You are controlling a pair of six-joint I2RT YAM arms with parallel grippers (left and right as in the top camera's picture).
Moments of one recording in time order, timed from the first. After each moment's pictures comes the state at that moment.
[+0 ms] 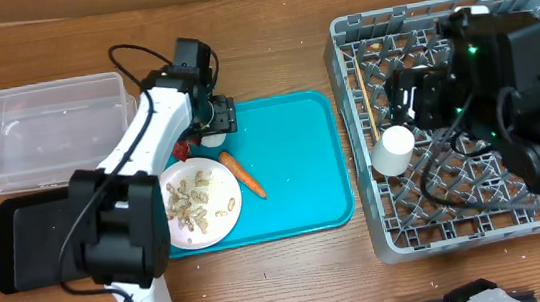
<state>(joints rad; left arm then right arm) -0.22 2.02 1.50 -0.81 0.00 -0.27 0.29 1.28 1.69 -1.24 0.05 0.28</state>
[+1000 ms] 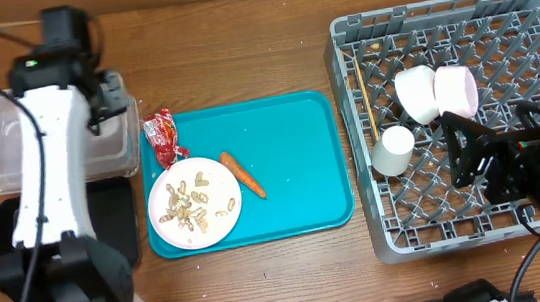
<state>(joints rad) 0.10 1.82 1.77 -1.18 -0.21 -0.29 0.29 0.92 1.69 -1.24 0.04 0.28</state>
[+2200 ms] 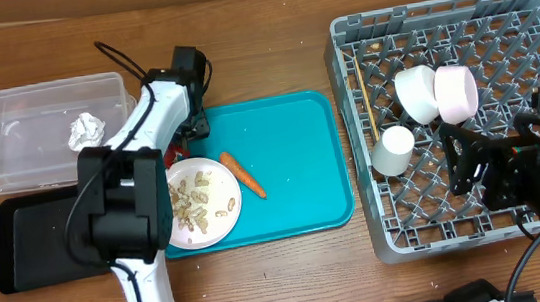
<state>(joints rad) -0.18 2.15 1.56 -0.91 -0.34 -0.45 0.29 0.93 1.69 -1.32 0.05 0.28</state>
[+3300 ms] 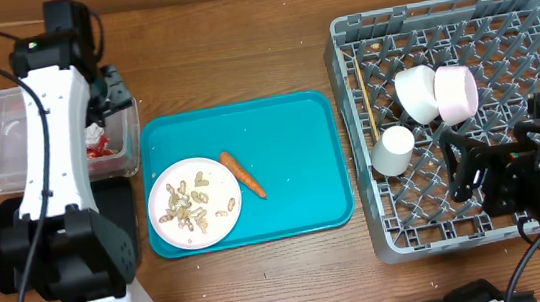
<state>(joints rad) 0.07 1.92 1.91 -1.31 -0.17 -0.34 0.29 0.93 1.69 -1.37 0.05 0.28</state>
